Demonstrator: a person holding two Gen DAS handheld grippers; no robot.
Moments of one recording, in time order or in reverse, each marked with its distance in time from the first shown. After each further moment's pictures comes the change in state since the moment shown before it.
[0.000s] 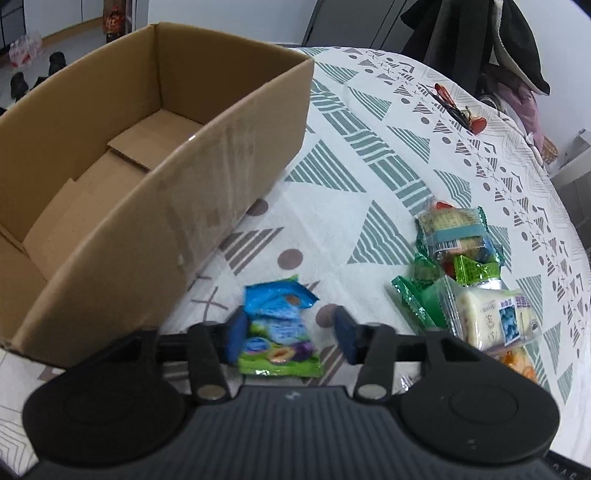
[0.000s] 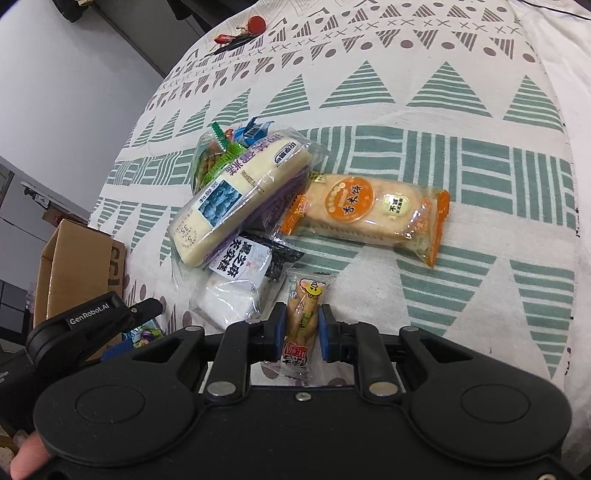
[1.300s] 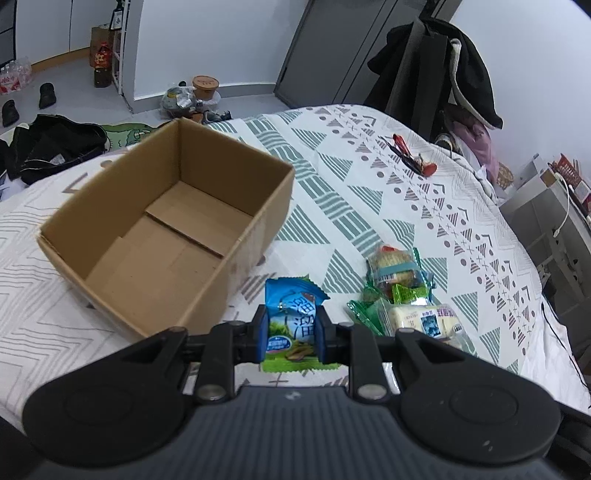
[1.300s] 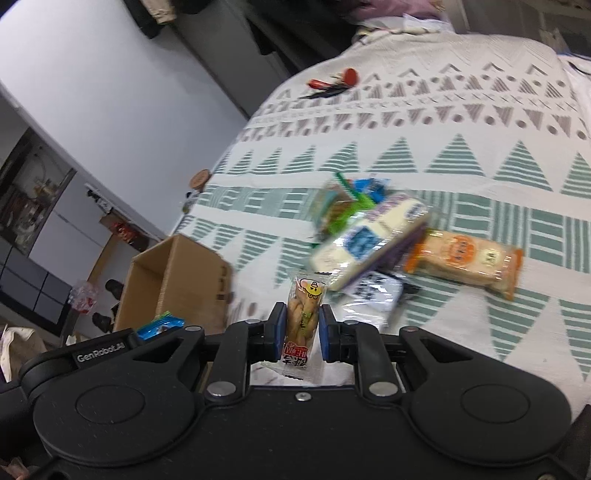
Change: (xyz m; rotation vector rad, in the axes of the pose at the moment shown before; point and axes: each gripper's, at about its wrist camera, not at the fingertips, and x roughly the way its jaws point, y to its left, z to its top) left arm -0.114 0.018 0.011 0.026 -0.105 -0.092; right arm -0.063 0.074 -0.009 -0.132 -0.138 0.179
